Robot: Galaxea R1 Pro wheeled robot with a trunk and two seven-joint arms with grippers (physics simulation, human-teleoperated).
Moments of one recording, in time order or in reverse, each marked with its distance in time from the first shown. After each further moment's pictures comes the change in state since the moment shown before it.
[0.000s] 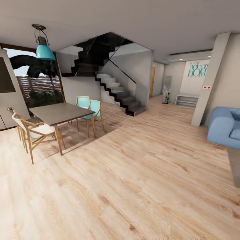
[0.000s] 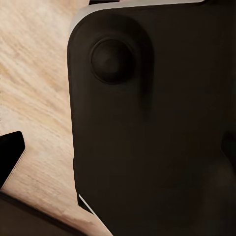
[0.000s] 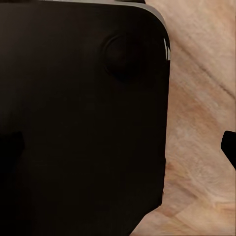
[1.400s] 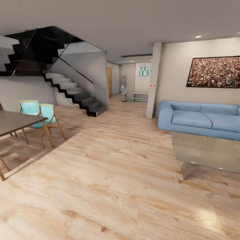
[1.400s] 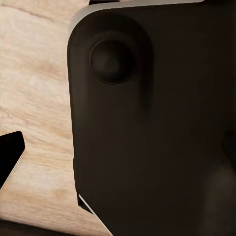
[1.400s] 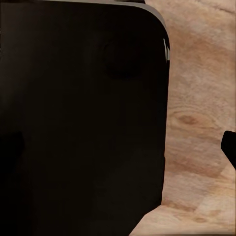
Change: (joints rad) left arm 0.000 0.000 0.000 0.000 0.000 0.000 0.000; right arm 0.000 -0.001 0.001 0.000 0.000 0.000 0.000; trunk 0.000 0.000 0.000
